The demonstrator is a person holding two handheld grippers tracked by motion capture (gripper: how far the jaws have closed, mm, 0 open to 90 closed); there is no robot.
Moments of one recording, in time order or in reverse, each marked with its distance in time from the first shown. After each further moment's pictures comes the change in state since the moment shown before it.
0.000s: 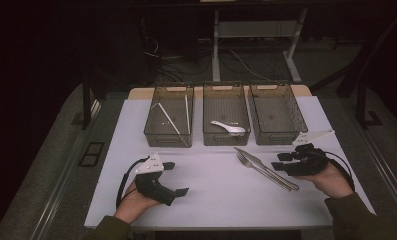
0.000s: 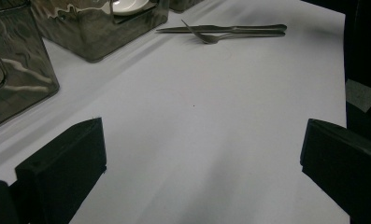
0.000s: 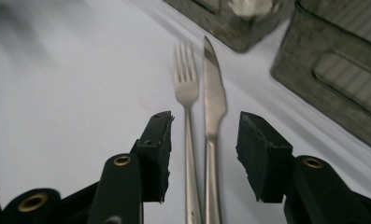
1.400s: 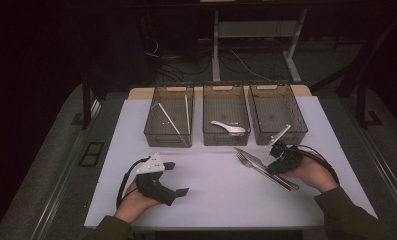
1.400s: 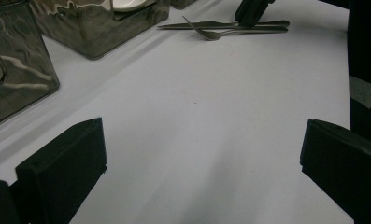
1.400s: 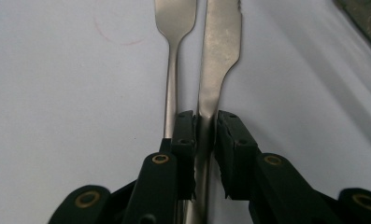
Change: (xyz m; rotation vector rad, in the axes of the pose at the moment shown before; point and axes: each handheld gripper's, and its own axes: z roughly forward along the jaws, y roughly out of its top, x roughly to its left) left arm 0.000 0.000 0.002 0.011 0.004 0.003; right arm -0.006 0.023 0.067 0.441 -0.026 -0.091
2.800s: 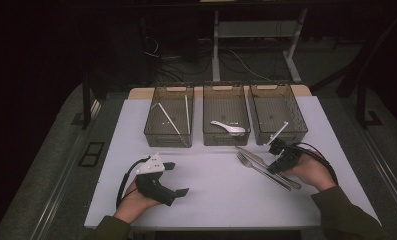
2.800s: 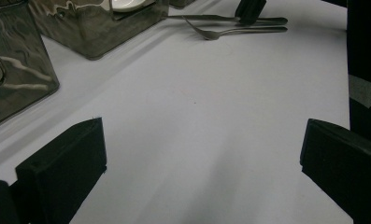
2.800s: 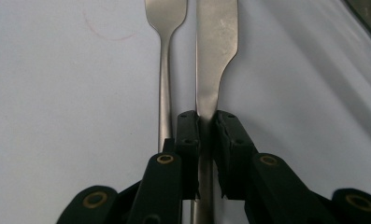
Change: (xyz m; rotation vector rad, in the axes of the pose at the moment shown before) left arm -0.001 0.000 -0.001 0.000 0.000 0.004; right arm -0.005 0.003 -0.004 0.046 0.006 0.038
